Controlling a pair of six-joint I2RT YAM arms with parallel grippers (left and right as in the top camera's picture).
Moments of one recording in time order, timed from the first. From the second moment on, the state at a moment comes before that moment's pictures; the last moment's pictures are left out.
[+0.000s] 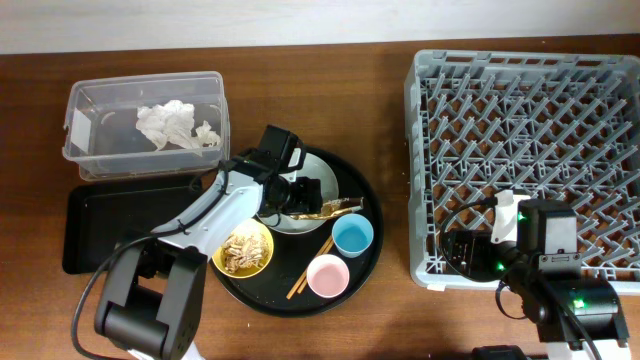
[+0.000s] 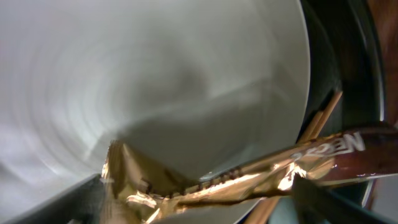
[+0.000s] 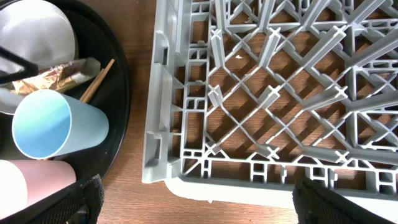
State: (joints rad) left arm -0.41 1.82 1.16 -0.61 0.24 -0.41; right arm 0.02 0.81 0.85 -1.03 -0.12 0.13
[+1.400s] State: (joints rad) left arm -0.49 1.72 1.16 -0.72 0.29 -0.83; right arm 0.02 0.81 0.85 -1.03 -0.12 0.13
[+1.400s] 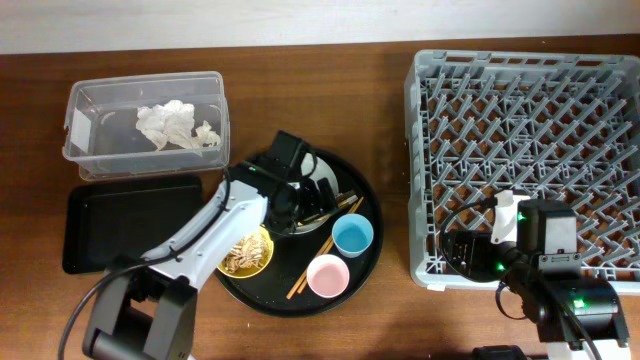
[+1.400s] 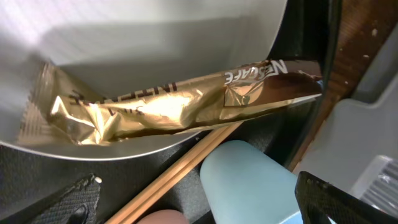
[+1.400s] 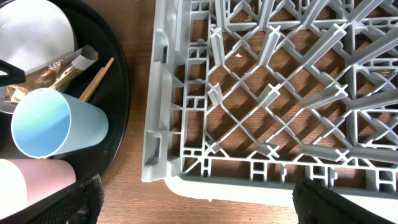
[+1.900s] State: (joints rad) left arm -0.50 1.82 1.16 -0.67 0.15 -0.92; right arm 0.02 0.81 0.85 -1.04 -0.12 0.13
